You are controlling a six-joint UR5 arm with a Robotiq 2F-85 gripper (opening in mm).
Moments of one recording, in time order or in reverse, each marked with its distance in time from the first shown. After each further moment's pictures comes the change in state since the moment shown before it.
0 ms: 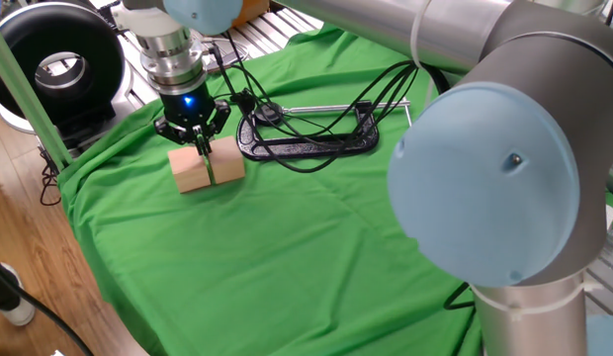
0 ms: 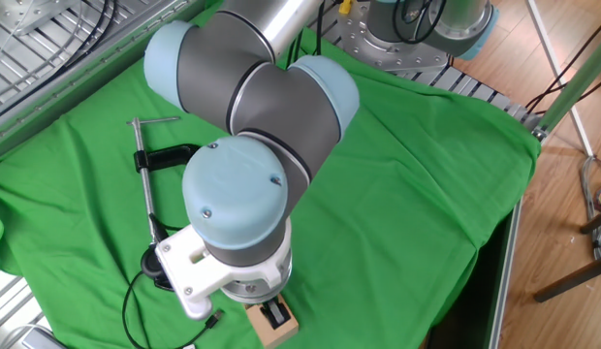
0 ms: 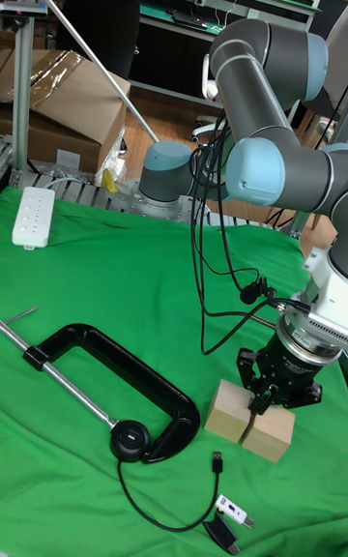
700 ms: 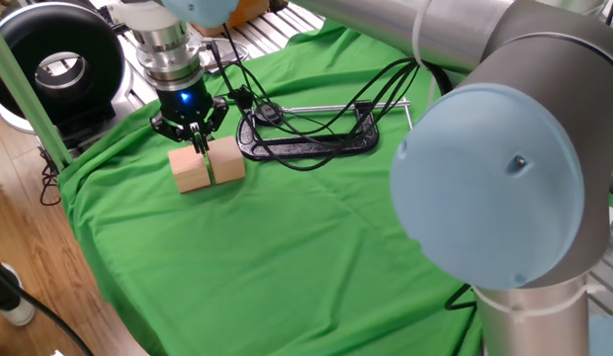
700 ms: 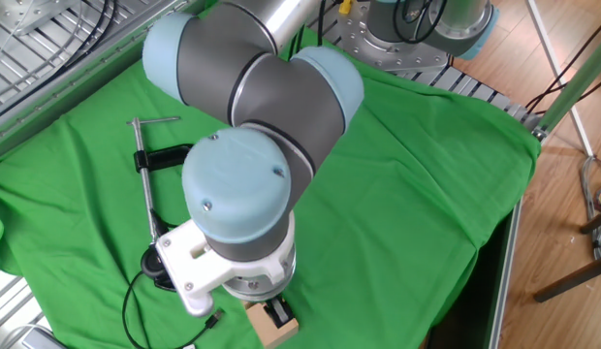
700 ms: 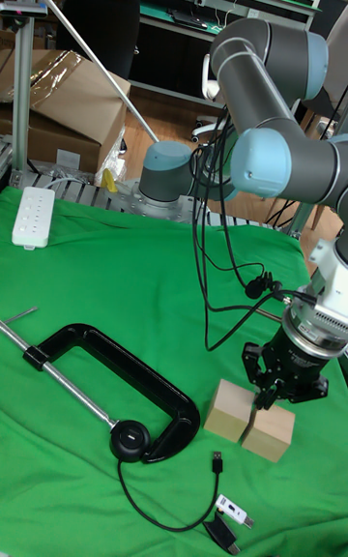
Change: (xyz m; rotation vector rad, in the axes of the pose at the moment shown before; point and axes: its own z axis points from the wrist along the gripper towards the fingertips) arm 0.005 0.006 -0.017 -0.027 0.006 -0.006
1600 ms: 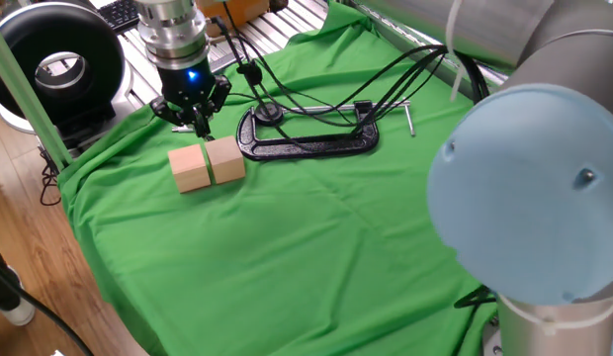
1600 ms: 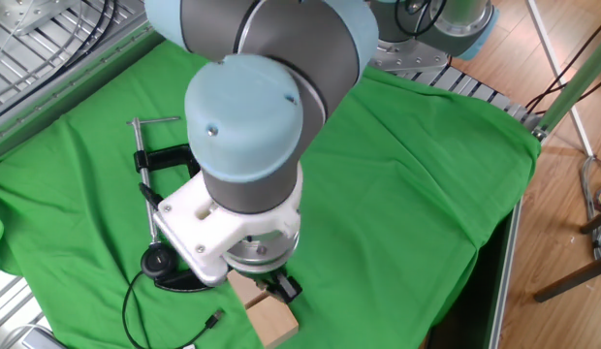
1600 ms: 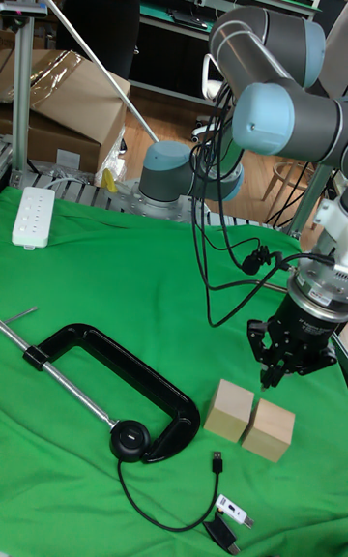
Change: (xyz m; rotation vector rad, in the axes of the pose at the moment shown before) arm 0.004 -0.012 -0.042 -0.007 -0.053 -0.193
